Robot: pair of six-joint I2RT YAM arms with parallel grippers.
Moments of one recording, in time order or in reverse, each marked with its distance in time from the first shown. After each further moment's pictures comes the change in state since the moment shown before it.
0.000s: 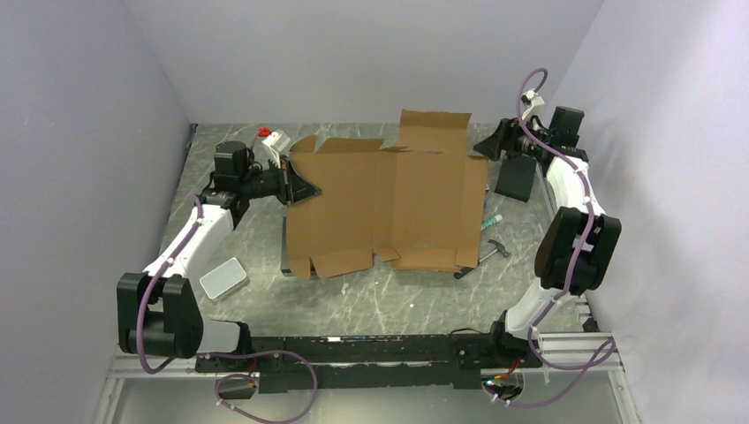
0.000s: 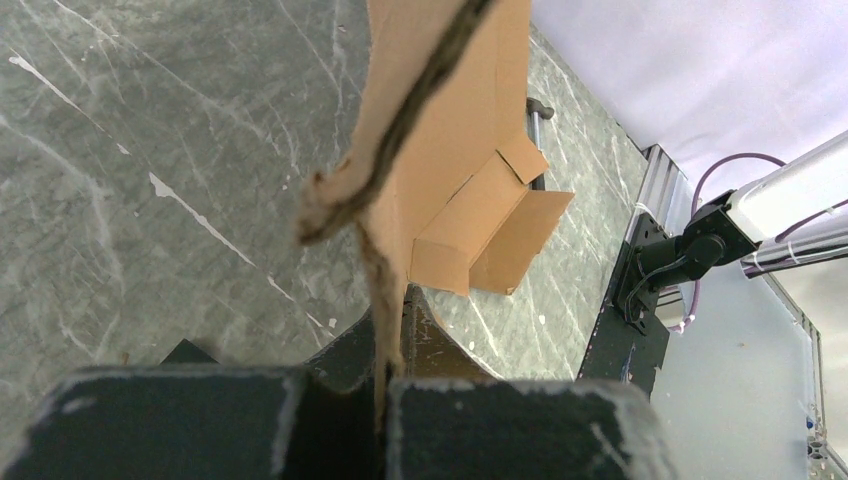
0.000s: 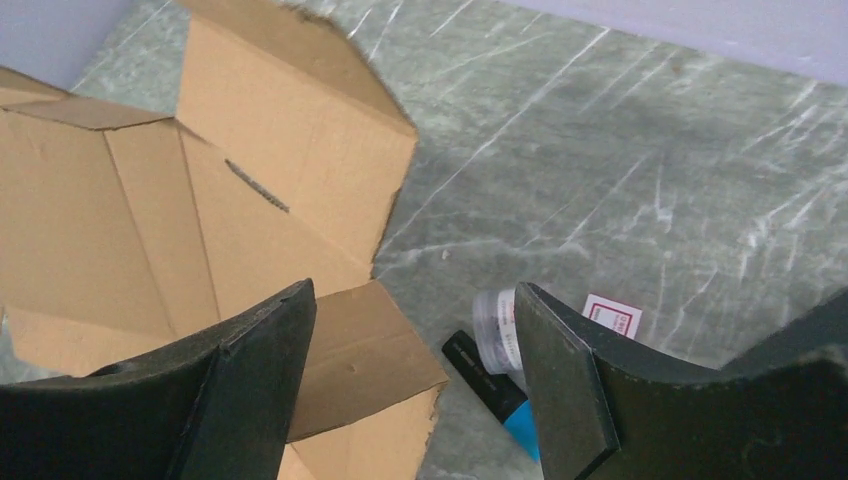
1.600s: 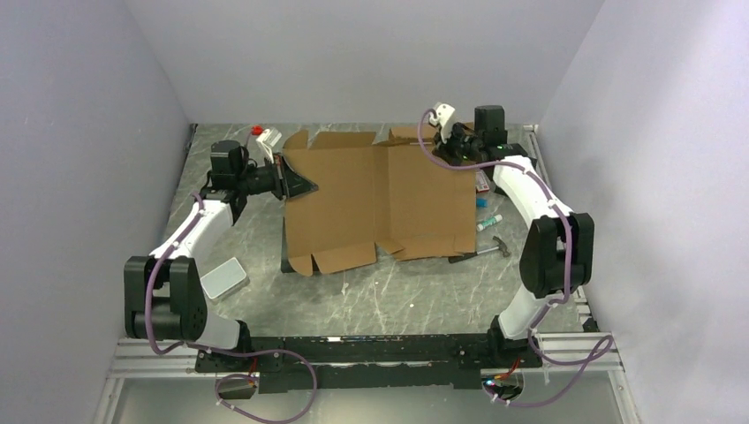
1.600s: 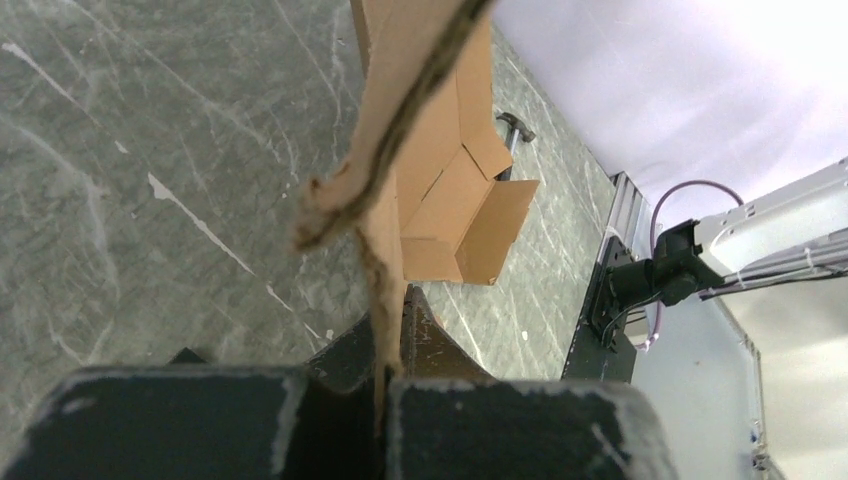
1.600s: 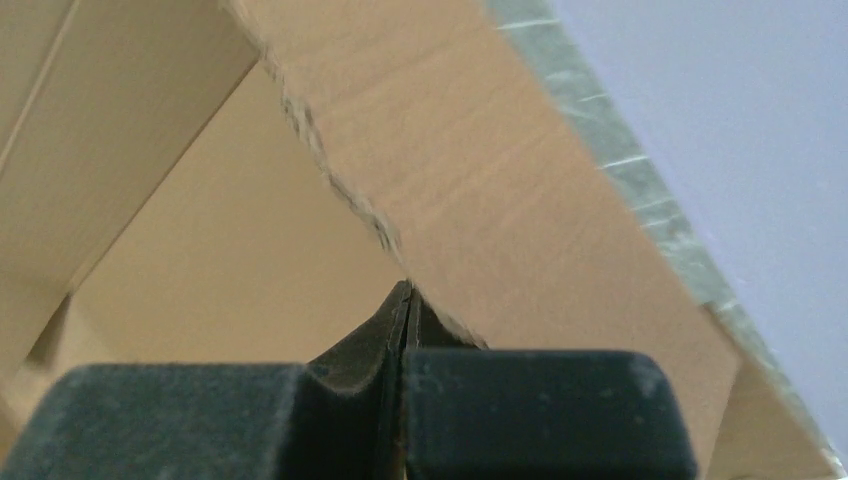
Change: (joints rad) left arm 0.069 0.091 -0.017 0.147 0.083 -0.130; right arm 0.389 -0.047 -0.036 -0.123 0.311 -0.628
